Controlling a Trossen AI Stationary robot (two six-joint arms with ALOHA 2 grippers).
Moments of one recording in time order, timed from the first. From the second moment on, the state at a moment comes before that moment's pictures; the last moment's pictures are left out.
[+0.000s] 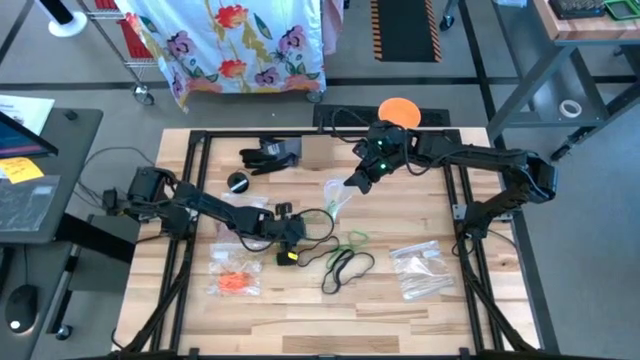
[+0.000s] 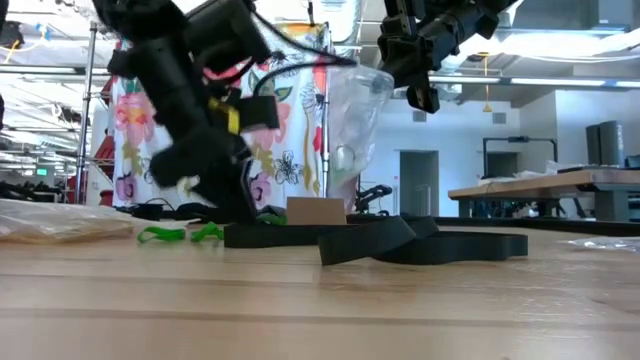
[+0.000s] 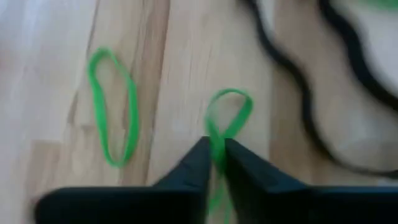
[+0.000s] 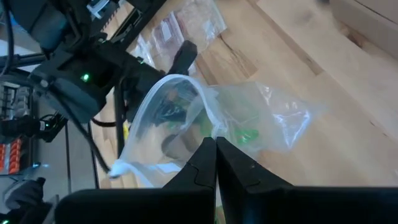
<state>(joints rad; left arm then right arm) -0.15 1.70 0.82 -0.12 -0.27 -0.11 -0.38 1.44 1.15 -0.44 -0.42 0.49</state>
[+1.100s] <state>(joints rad) -0.05 1.41 0.87 0.43 -0.29 0.11 -0.30 1.44 1.15 -0.45 -0.39 0.52</state>
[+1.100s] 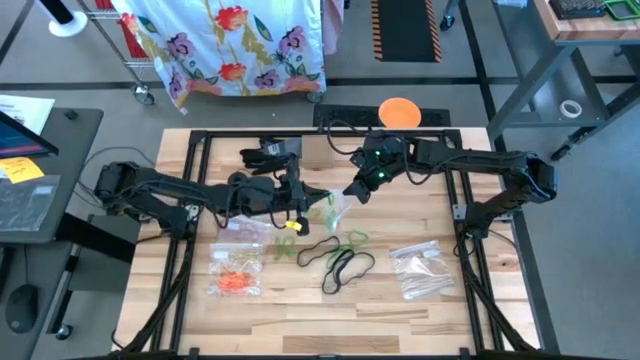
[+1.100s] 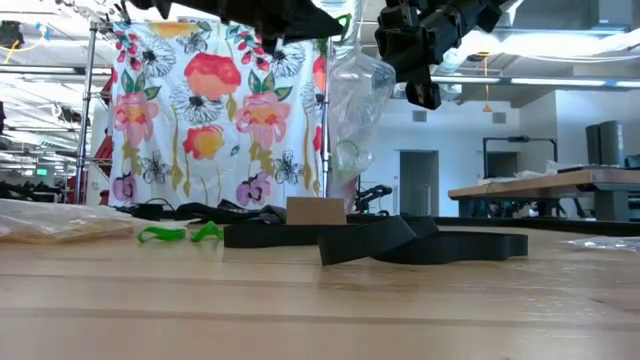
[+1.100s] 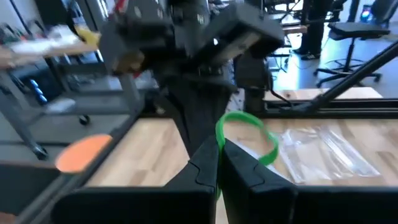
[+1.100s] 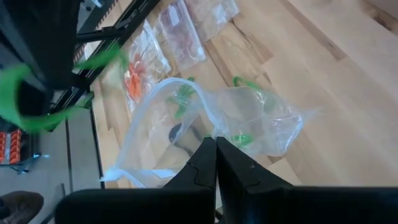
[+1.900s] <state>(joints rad) -0.03 1.55 0.94 0.47 -0.25 0.04 -0.30 1.45 1.15 -0.44 -0.39 0.52</state>
